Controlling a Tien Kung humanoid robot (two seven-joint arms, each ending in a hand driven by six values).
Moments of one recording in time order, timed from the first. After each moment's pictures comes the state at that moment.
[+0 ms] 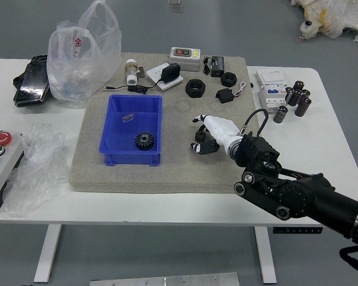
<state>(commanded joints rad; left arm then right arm) -0.19 0.19 -0.84 -0.33 0.87 0.09 0.27 0.73 -0.16 0.43 1.01 -1.65 -0.24 -0.38</state>
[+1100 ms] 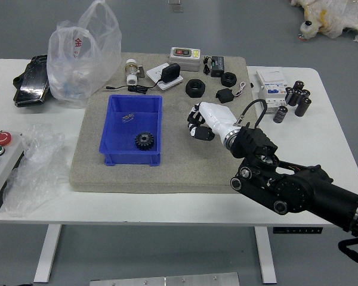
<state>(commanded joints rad) -0.19 0.19 -0.84 -0.33 0.88 0.09 0.27 0.80 -0.16 0.40 1.06 -1.68 -0.31 -0.37</state>
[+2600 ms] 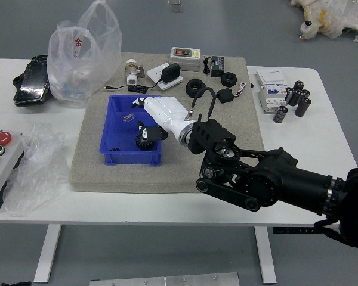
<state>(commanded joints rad) -0.20 0.20 -0.86 -0.34 0.90 0.08 0.28 0.93 -0.05 0.30 1.07 -1.62 -0.32 -0.32</state>
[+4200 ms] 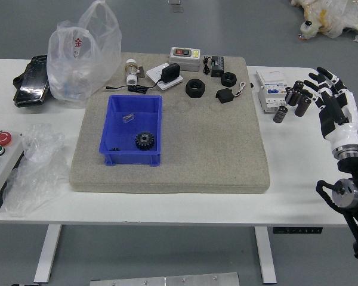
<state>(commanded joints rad) -0.20 0.18 -0.63 -0.30 0.71 0.07 0.13 0.19 -0.34 1.31 1.29 -0.65 -0.18 0.35</state>
